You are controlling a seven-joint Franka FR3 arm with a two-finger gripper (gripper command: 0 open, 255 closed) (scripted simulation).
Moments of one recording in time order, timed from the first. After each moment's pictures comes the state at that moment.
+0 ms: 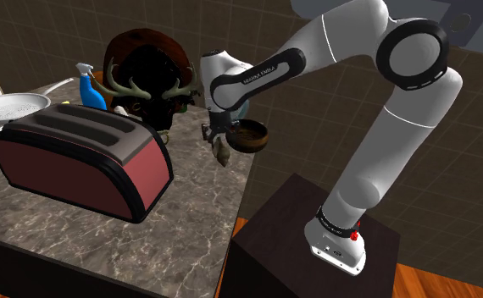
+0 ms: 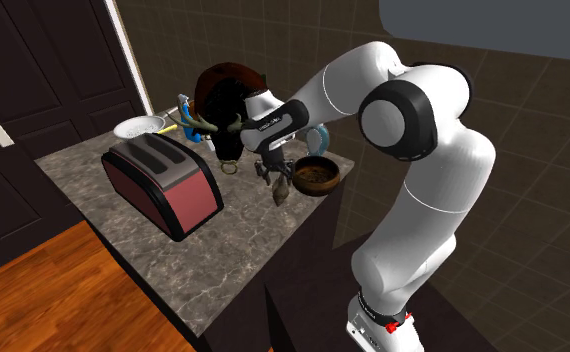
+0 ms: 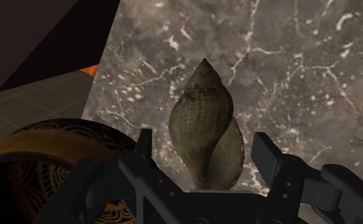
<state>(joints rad) 0.00 -0.02 0.22 -2.24 -0.12 2.07 1.00</state>
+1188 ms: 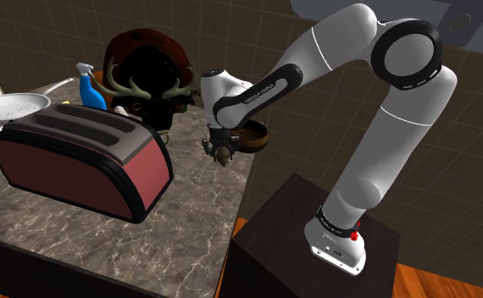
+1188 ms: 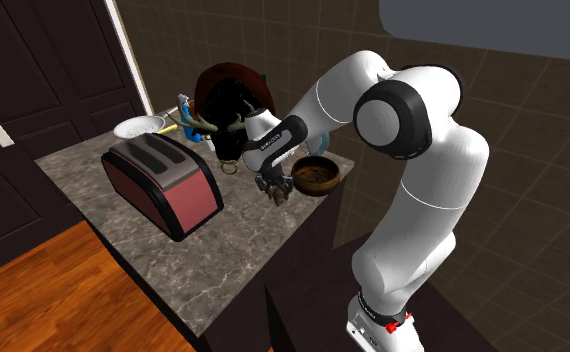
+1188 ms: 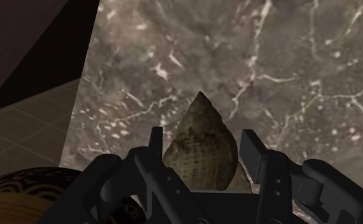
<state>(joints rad) 0.02 0.02 0.23 -2.34 -0.15 2.21 1.11</state>
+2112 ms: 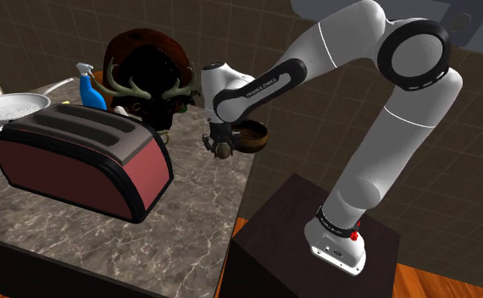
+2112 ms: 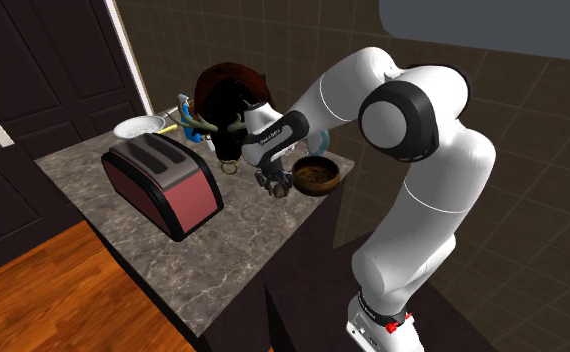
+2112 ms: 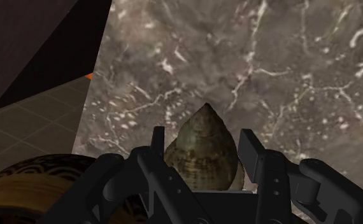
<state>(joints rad) 0.02 -0.02 0.23 -2.32 -0.14 2.16 1.10</state>
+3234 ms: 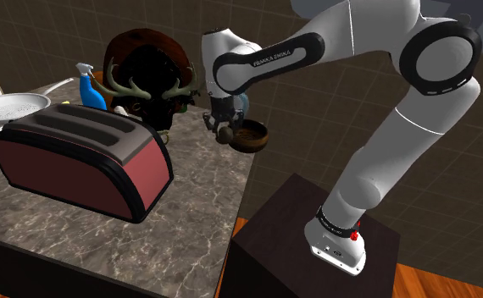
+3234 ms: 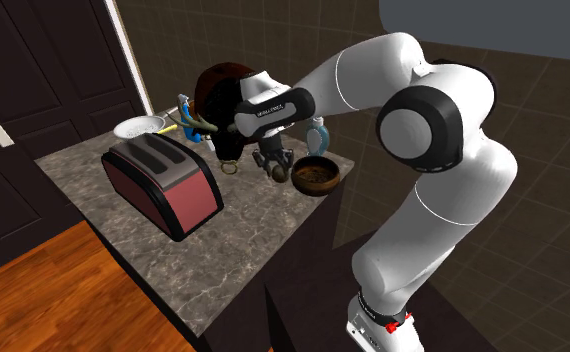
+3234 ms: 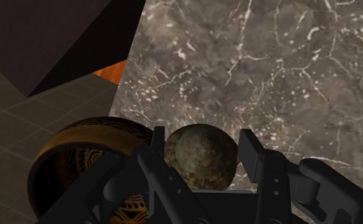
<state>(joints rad) 0.02 -0.13 0.23 -2.20 -0.10 1.93 1.05</state>
